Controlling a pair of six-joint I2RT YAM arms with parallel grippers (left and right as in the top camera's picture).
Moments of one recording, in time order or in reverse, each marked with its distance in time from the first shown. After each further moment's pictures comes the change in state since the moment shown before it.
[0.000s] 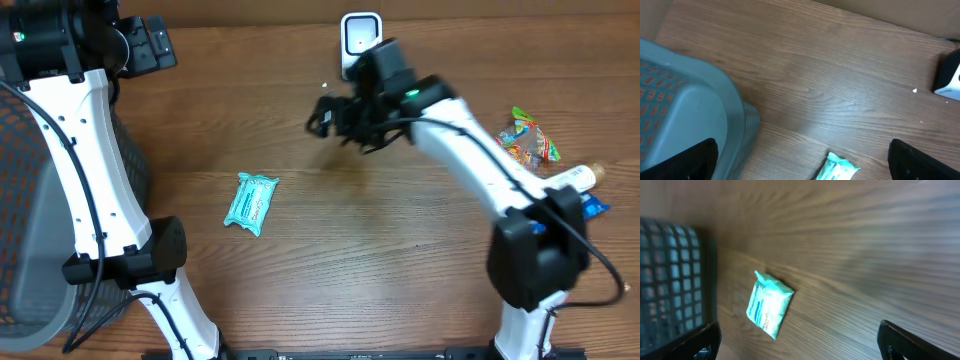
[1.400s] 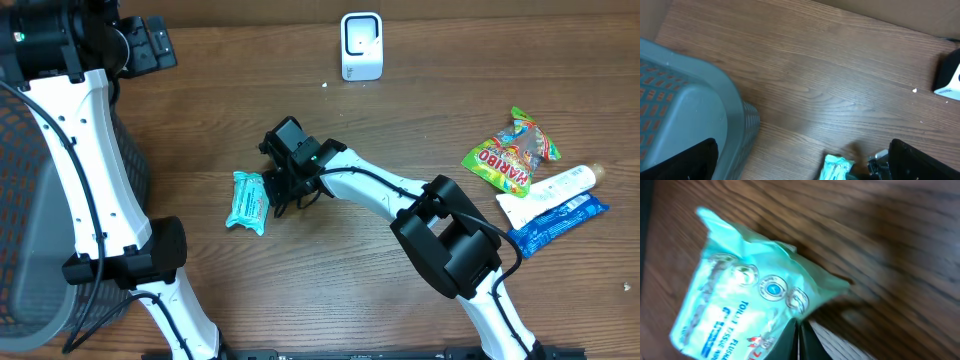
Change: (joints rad) left arm 0.000 0.000 0.000 0.000 0.000 0.000; right arm 0.280 0.266 -0.014 0.218 0.094 -0.115
